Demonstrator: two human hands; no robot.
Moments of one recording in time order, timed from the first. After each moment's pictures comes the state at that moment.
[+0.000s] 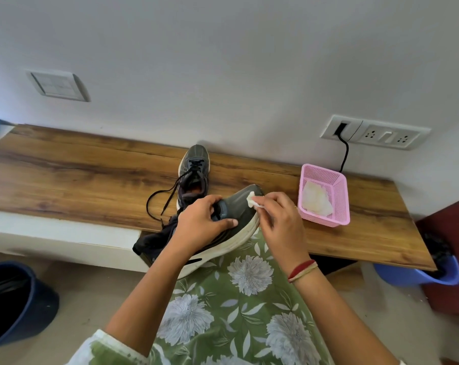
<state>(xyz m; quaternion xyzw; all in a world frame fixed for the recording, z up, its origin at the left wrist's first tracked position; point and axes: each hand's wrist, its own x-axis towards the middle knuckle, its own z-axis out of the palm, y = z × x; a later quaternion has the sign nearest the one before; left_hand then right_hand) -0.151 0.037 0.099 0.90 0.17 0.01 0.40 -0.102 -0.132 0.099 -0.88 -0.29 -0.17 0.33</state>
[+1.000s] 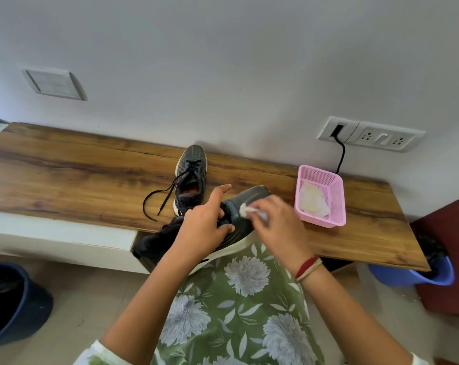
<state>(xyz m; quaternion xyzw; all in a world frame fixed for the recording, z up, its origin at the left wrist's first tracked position) -0.158 0.025 0.107 0.92 0.08 0.05 0.38 -0.100 -0.134 0.115 -0.92 -0.29 -0.03 0.26</state>
